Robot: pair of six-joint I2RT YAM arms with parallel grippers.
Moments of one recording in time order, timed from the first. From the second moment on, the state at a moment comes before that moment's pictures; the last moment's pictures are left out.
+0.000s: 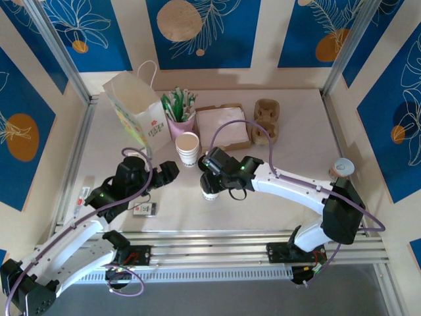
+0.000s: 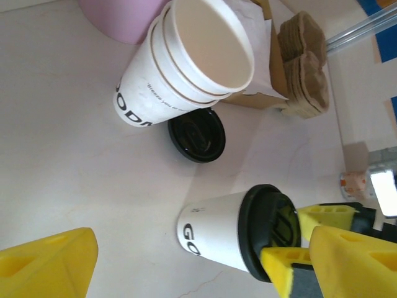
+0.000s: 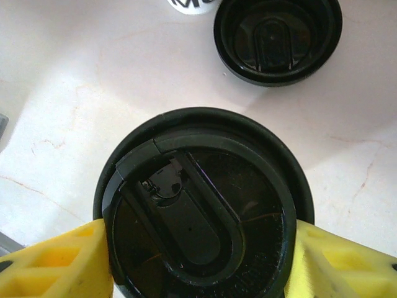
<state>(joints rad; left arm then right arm) -0.60 0.78 0.67 -0.46 0.03 -0.87 0.96 1.47 1.11 -0.74 0.11 0.53</state>
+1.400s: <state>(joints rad) -0.57 0.98 1.03 -0.66 -0.02 -0.50 -0.02 1.41 1.20 -0.94 0.07 0.42</state>
